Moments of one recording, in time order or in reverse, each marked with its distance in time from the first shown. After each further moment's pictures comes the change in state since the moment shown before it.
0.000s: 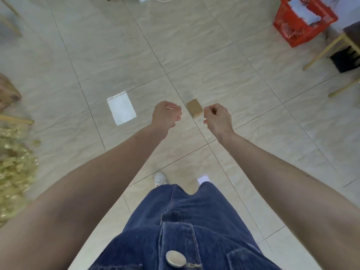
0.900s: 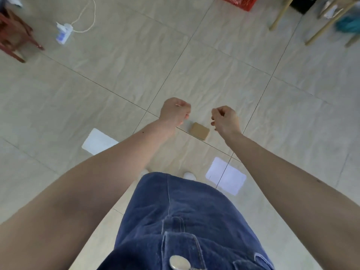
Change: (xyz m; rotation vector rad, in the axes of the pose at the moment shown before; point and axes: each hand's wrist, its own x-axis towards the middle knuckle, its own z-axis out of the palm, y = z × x) left_hand 0.381 0.235 -0.004 0.451 -0.537 0.050; right_hand 0.293 -0.178 0.106 0.233 0.420 0.389
